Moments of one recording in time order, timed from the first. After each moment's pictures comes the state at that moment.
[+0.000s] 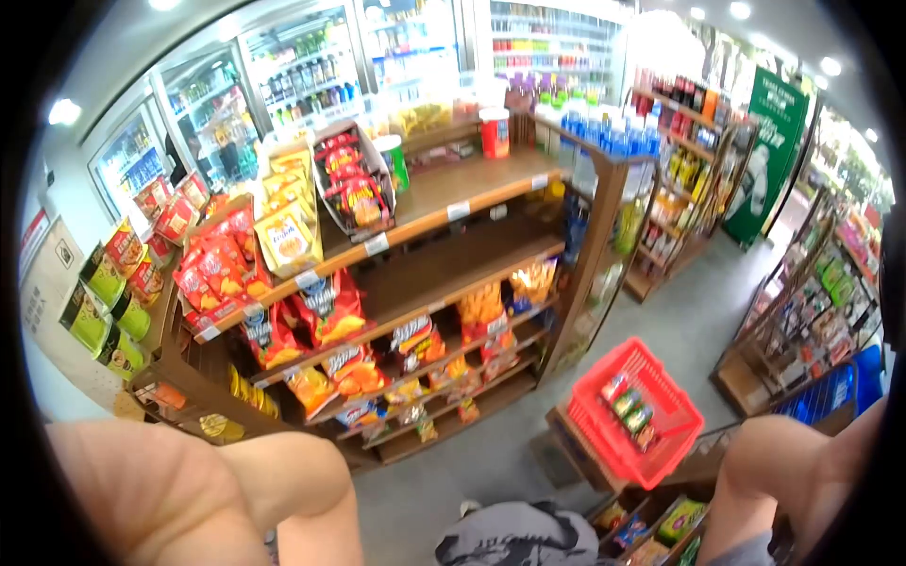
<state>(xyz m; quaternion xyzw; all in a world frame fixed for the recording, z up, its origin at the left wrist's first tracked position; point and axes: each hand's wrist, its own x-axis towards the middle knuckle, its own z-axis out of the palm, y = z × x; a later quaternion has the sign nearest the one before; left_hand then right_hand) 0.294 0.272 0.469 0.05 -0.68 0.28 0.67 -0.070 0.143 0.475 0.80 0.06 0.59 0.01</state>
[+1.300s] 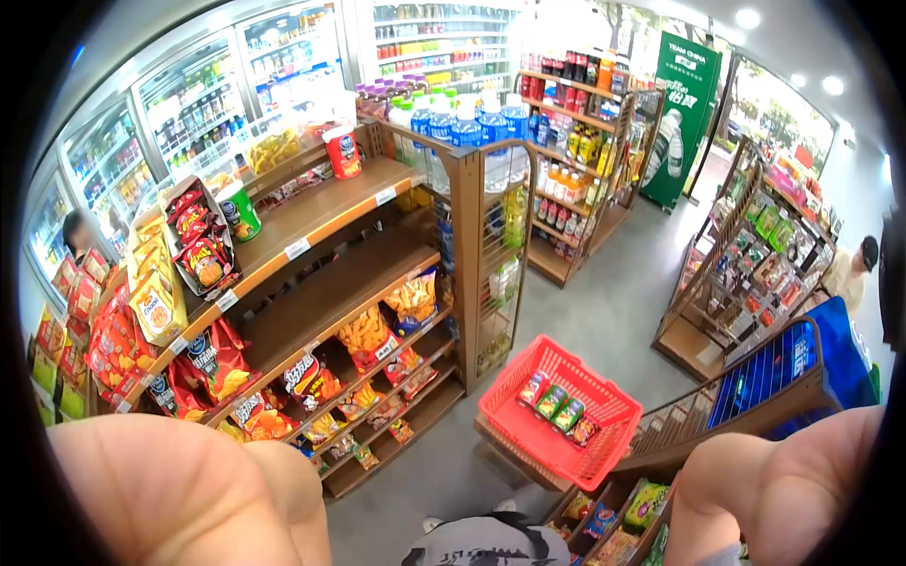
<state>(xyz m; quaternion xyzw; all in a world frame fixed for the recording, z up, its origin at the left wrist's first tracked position) 0.169 0.122 0.434 -0.02 -0.68 0.17 0.71 -0.202 0.119 0.455 0.81 -0.02 0.58 0.11</state>
